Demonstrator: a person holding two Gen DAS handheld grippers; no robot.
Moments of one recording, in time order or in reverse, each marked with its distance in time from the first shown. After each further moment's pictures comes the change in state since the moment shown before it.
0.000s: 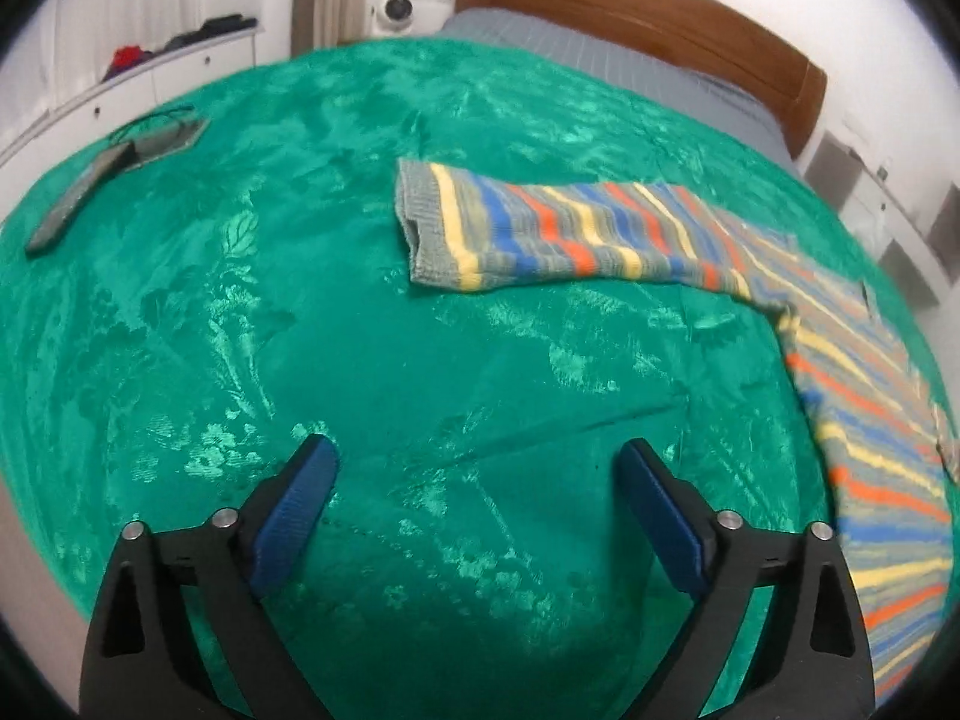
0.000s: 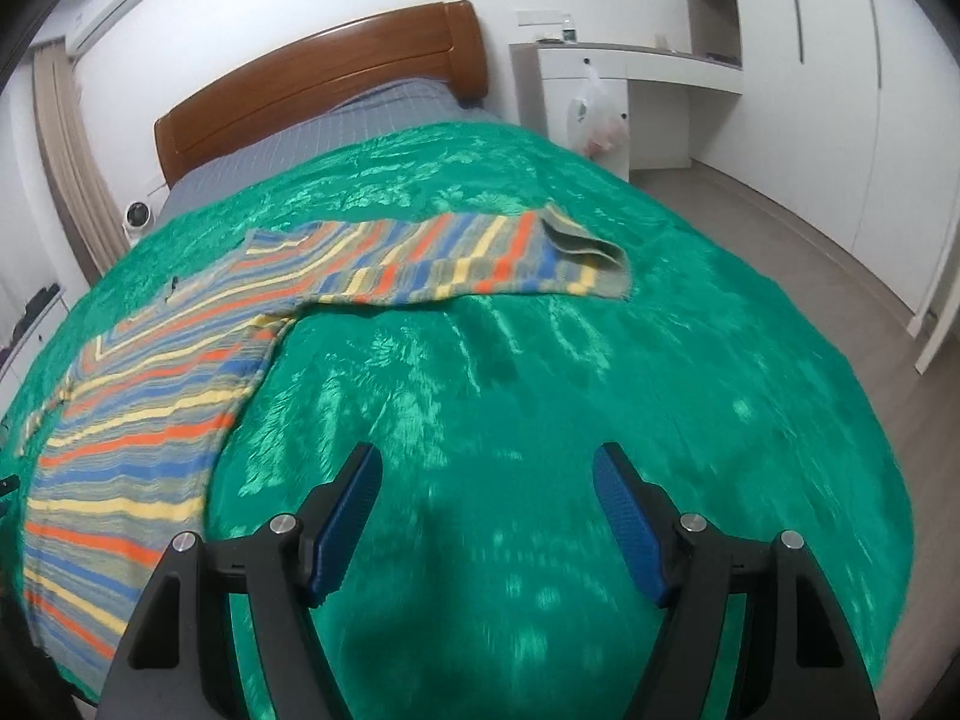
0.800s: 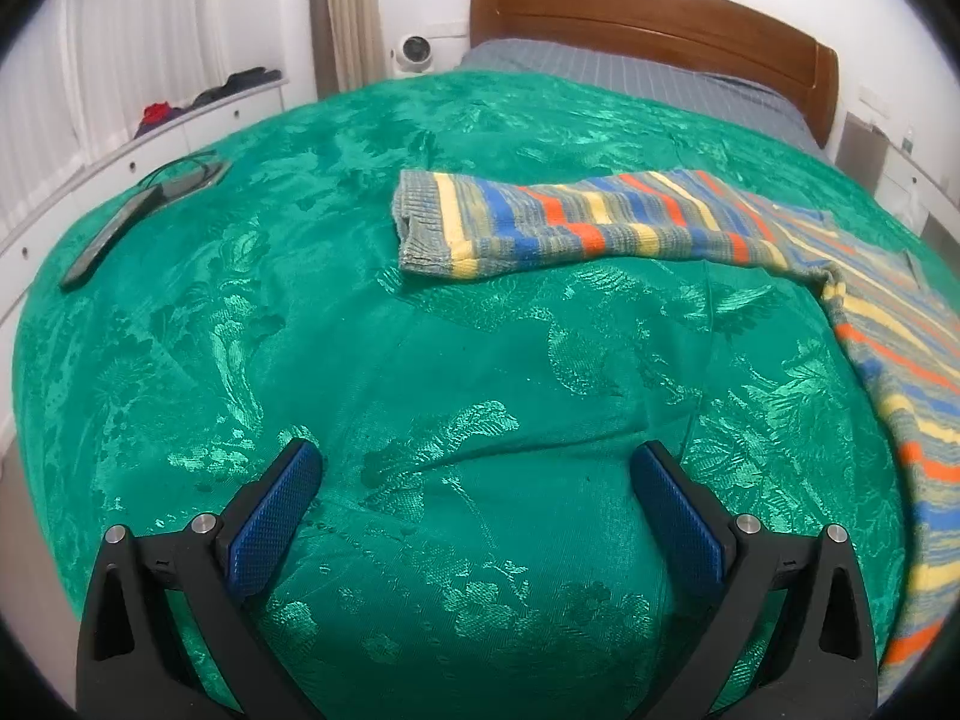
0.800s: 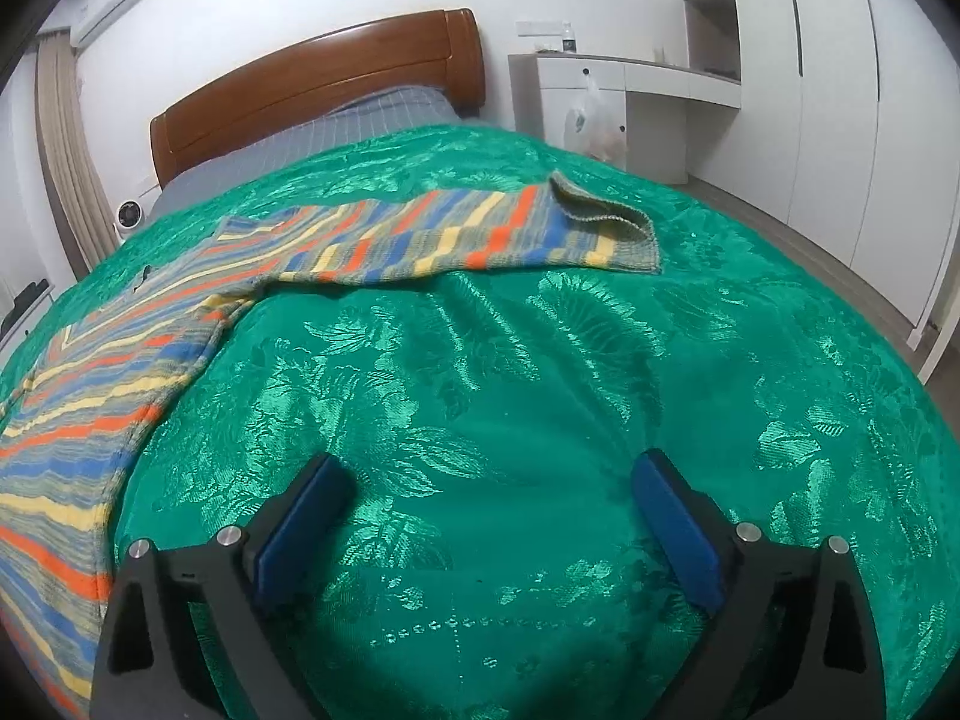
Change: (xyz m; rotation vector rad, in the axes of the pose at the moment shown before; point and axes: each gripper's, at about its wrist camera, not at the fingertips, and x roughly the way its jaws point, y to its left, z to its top) left arm 0.017 -0.018 -0.022 0.084 -0.092 0.158; right arm 0.046 0.004 -0.019 -0.011 -0.055 -0.027
